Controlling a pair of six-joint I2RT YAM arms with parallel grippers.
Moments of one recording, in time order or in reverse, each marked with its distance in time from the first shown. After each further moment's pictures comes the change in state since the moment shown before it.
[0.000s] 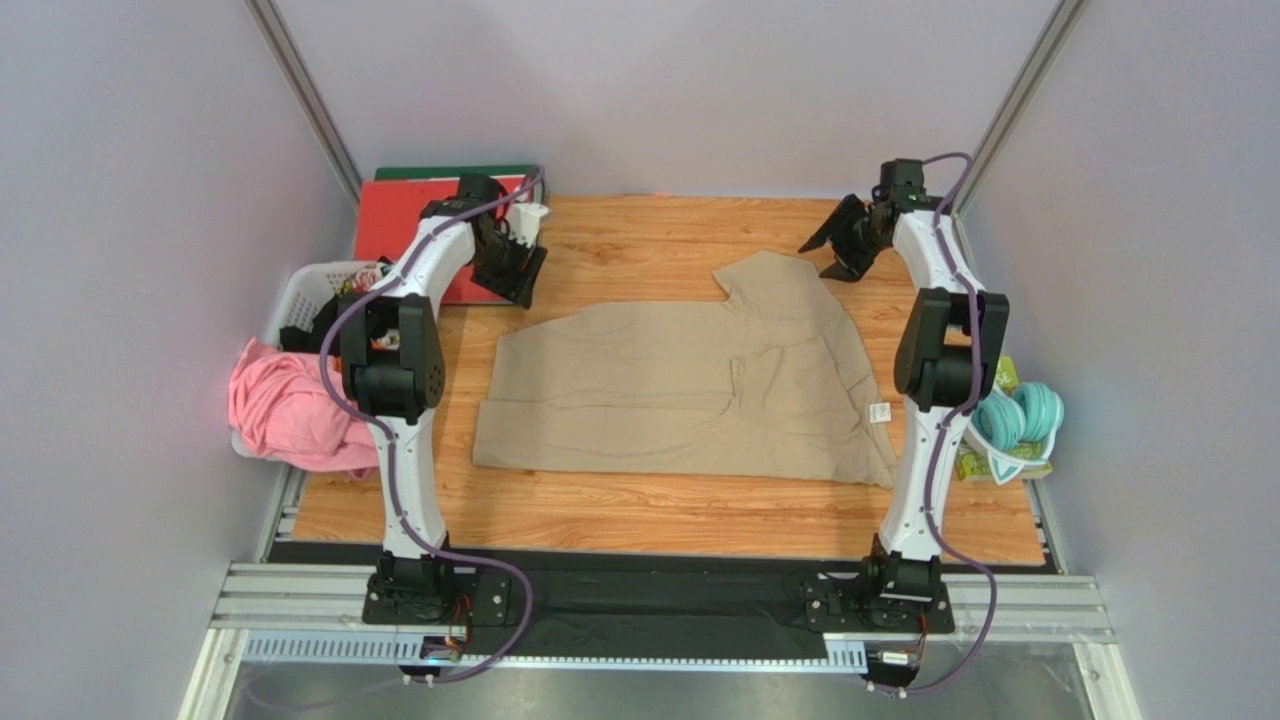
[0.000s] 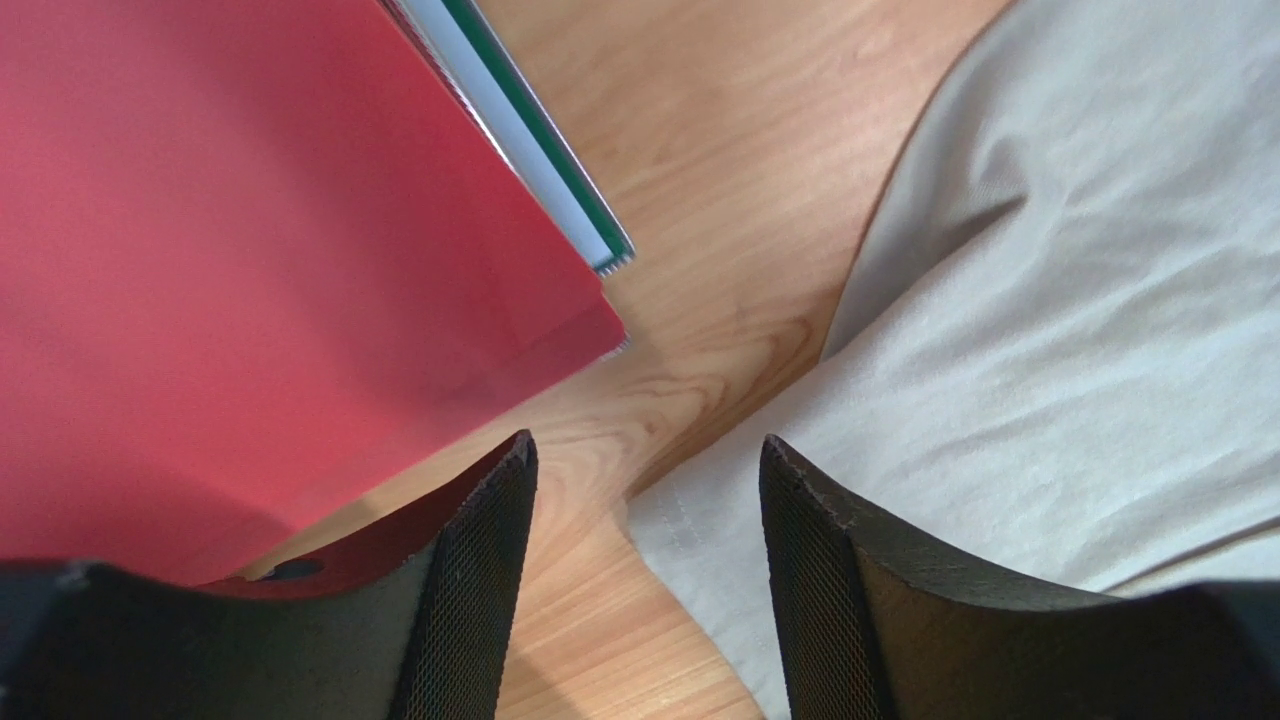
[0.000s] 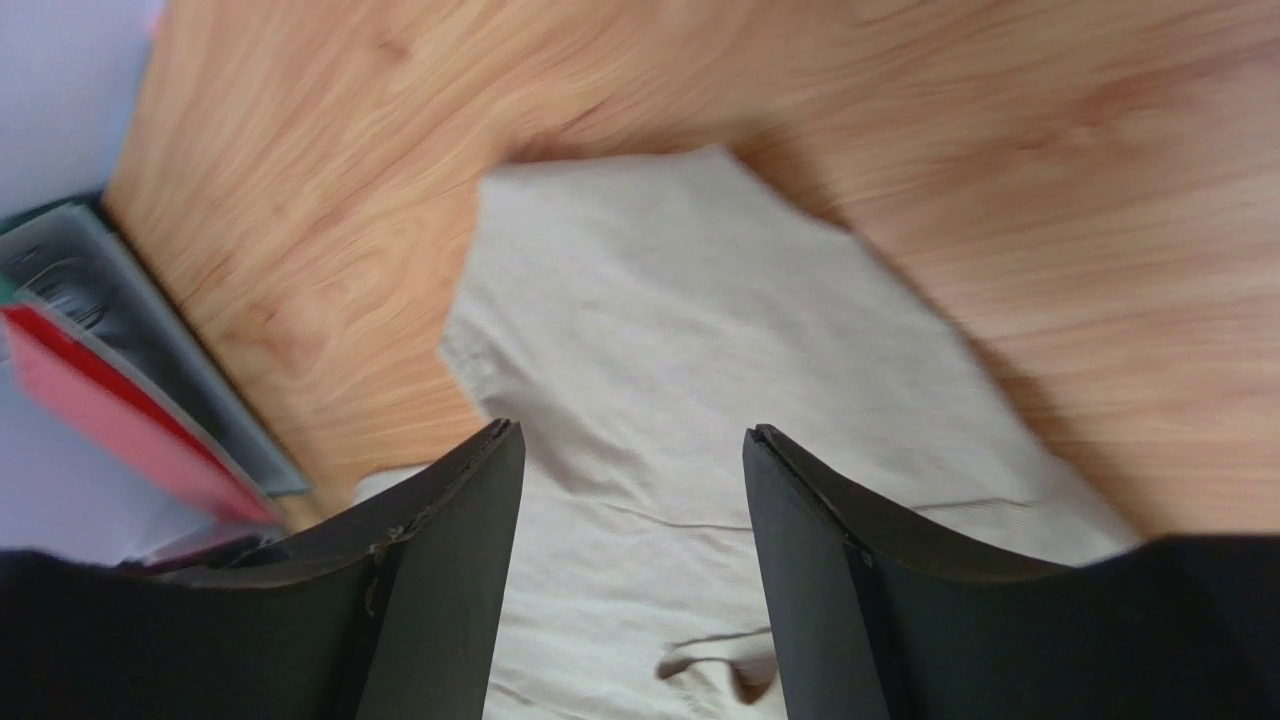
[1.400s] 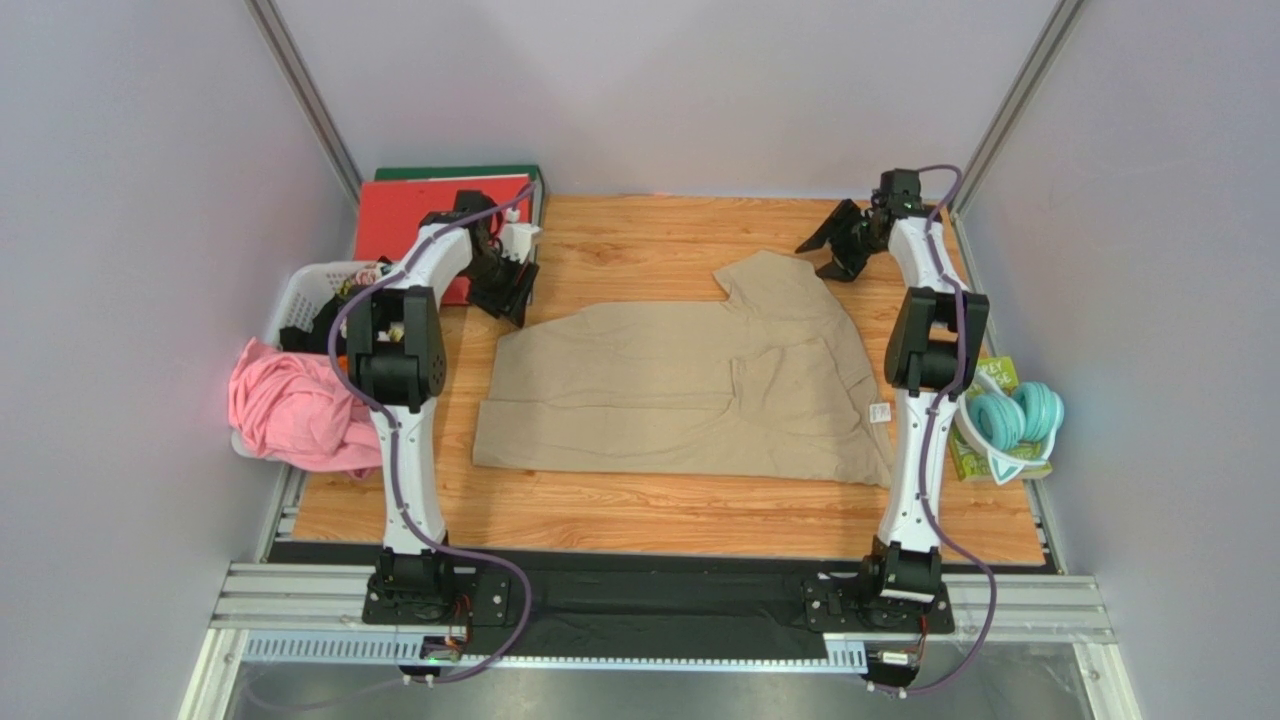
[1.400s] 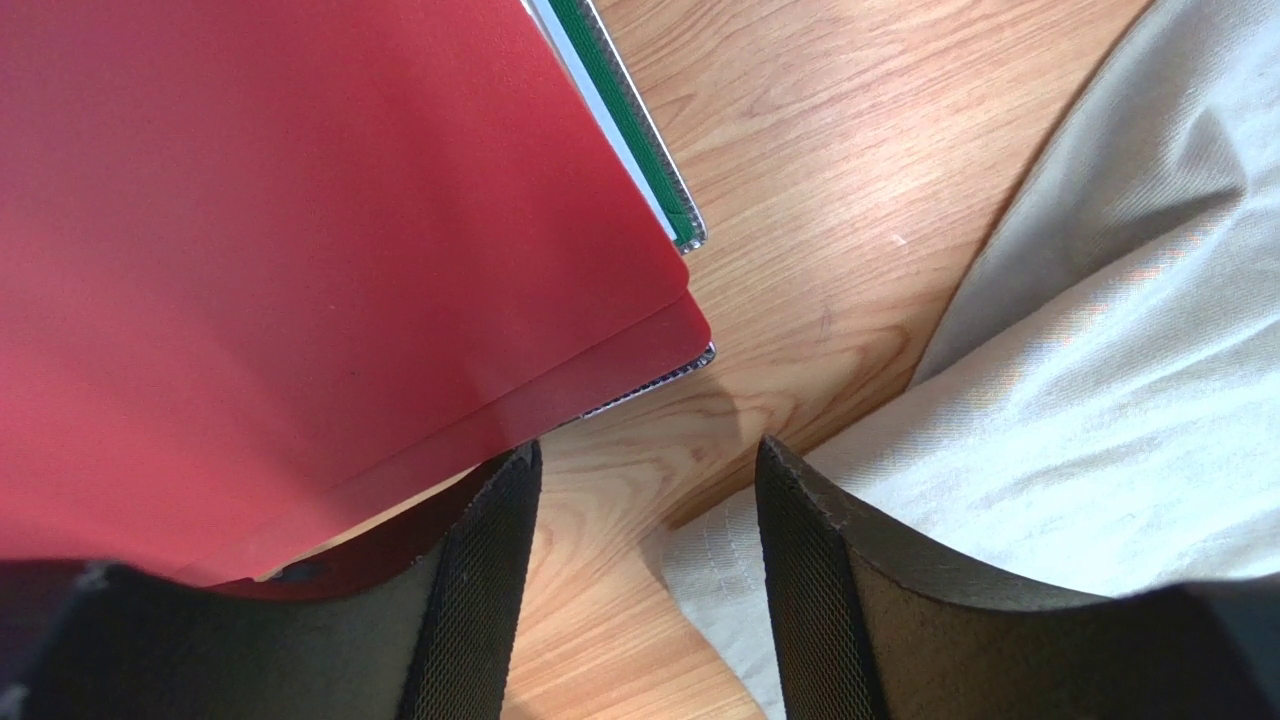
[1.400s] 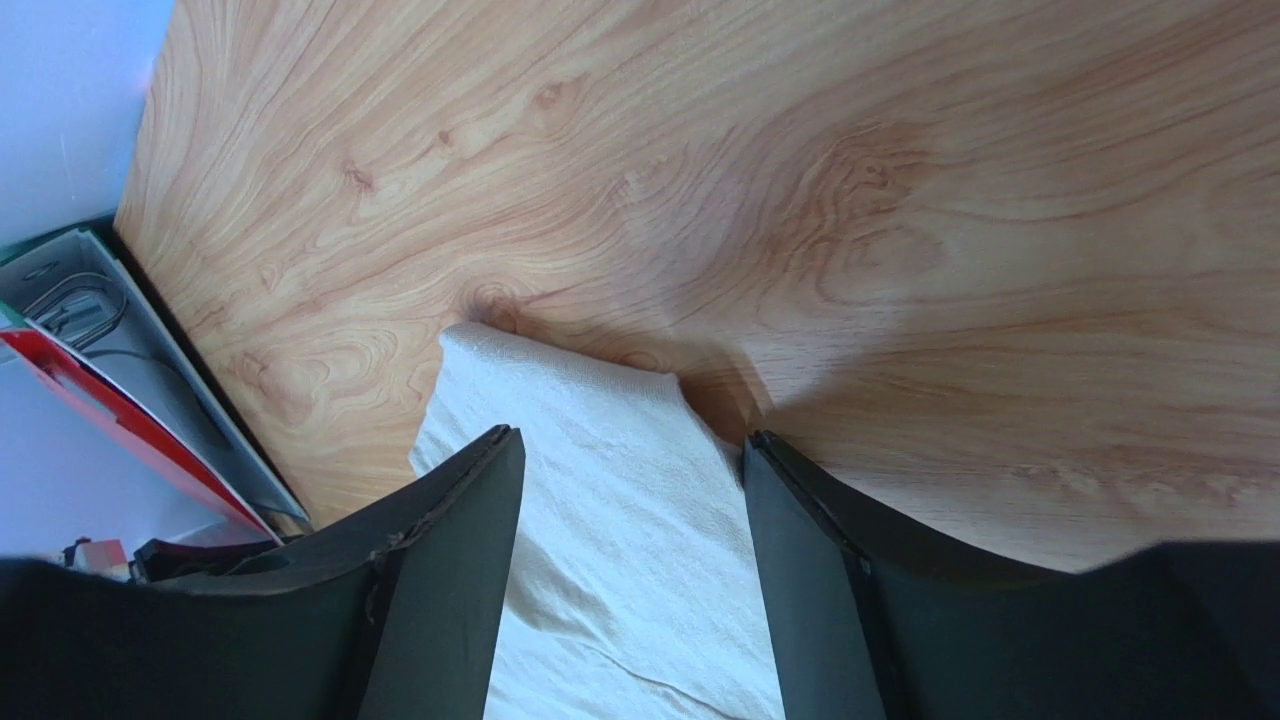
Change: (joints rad) left arm 0.040 0.100 0.000 -0.026 0.016 -0.017; right arm -0.042 0.260 0.262 -0.006 -0.080 -0.042
